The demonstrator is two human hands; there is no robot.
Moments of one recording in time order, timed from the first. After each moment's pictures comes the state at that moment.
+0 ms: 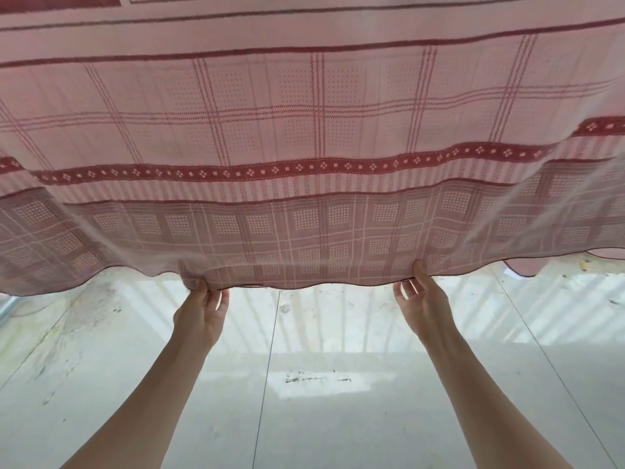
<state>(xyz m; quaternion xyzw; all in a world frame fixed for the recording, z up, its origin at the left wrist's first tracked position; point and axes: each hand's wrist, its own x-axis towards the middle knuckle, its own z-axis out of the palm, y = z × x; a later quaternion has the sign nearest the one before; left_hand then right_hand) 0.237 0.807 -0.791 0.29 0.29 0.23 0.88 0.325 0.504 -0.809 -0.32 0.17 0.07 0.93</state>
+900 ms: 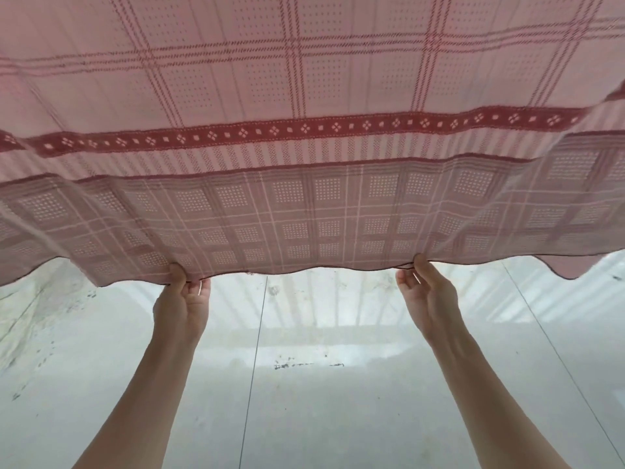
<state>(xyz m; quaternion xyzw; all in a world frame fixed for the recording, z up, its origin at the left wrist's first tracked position) 0.256 0.804 -0.817 0.27 0.25 0.28 0.89 0.325 0.496 -0.824 -0.32 0.15 0.06 0.93</state>
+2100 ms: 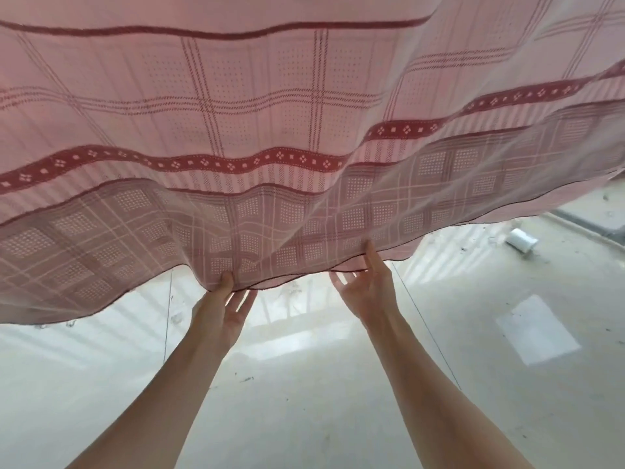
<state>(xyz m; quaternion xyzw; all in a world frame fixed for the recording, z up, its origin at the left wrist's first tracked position) 0.313 0.611 -0.778 0.34 0.31 0.00 0.89 0.339 0.405 -0.775 -0.30 0.19 0.07 0.93</state>
